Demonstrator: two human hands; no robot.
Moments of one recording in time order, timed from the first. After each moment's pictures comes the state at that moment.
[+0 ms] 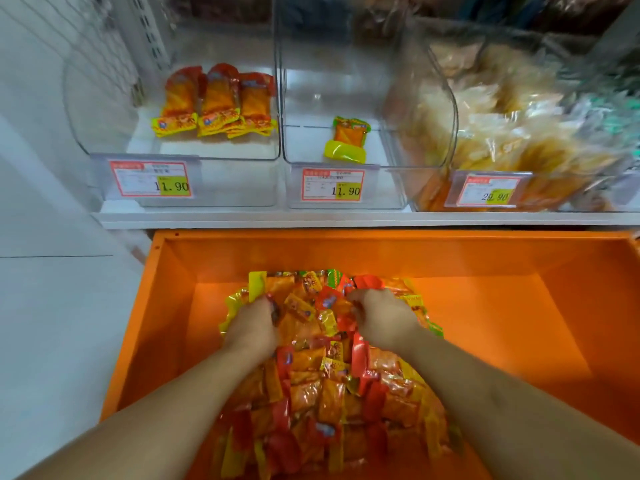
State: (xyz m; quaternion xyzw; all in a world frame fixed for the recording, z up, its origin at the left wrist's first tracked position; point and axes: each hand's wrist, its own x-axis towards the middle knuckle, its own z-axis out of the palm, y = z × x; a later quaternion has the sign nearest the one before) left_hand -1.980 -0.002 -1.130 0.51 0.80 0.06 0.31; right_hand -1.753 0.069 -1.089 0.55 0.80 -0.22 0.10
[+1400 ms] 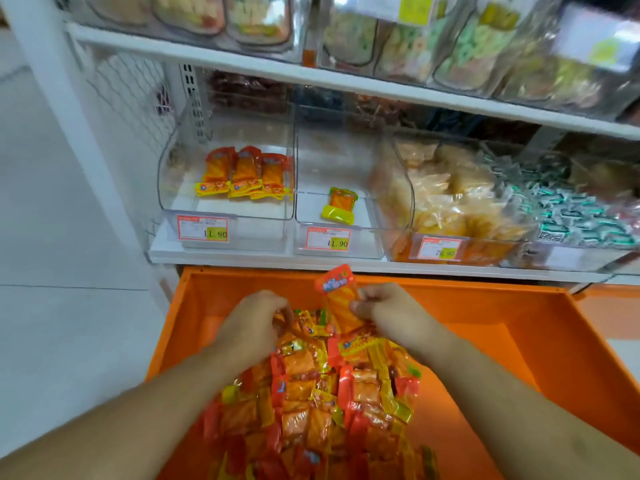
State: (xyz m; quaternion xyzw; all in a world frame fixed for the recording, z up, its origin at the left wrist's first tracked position) left_hand -1.995 -0.016 -1.006 0.64 0.70 0.20 0.25; right_hand -1.761 0.046 -0.934 0.57 0.65 -0.49 -0.13
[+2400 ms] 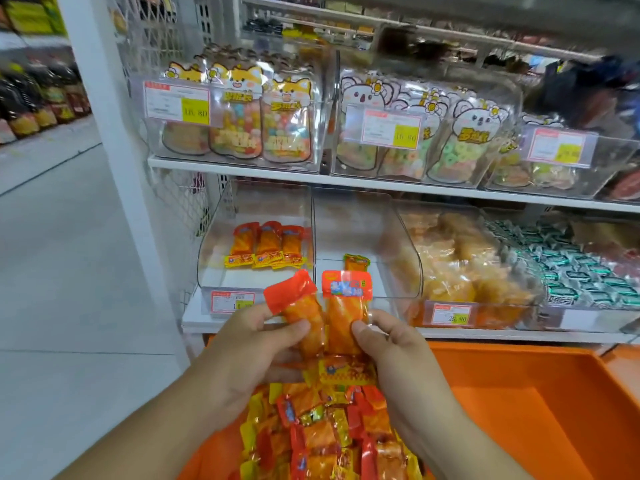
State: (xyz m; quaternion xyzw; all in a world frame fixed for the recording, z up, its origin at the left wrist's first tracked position) left_hand -2.003 -0.055 -0.828 0.32 0.58 0.51 0.55; right_hand -1.823 -0.011 -0.838 0.47 0.51 -0.61 -0.38
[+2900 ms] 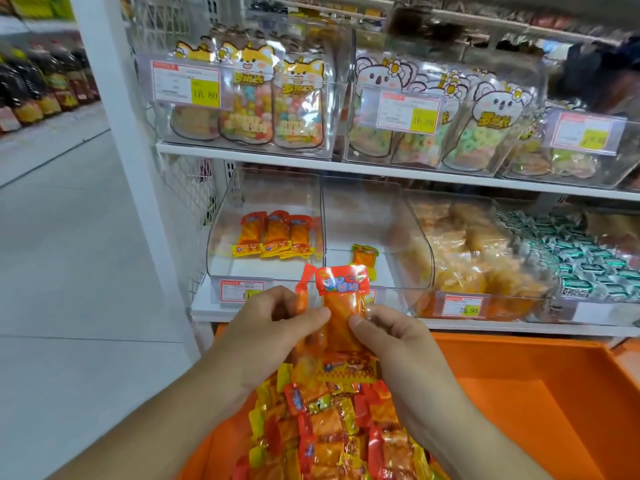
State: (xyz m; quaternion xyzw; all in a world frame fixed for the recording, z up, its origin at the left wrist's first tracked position) left_hand -2.009 -0.055 -0.827 0.43 0.64 0.45 0.46; right_hand -1.832 -0.018 -0.838 0.45 0.52 -0.62 -0.39
